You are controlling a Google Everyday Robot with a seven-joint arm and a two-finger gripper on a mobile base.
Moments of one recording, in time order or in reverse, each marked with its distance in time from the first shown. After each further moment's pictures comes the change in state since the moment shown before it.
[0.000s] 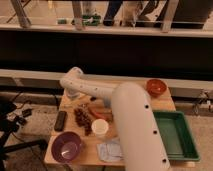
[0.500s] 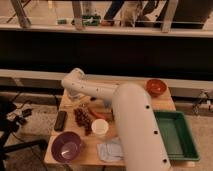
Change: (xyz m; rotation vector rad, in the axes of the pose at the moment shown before) arm 0.006 0.006 0.007 -0.015 -0.011 0.023
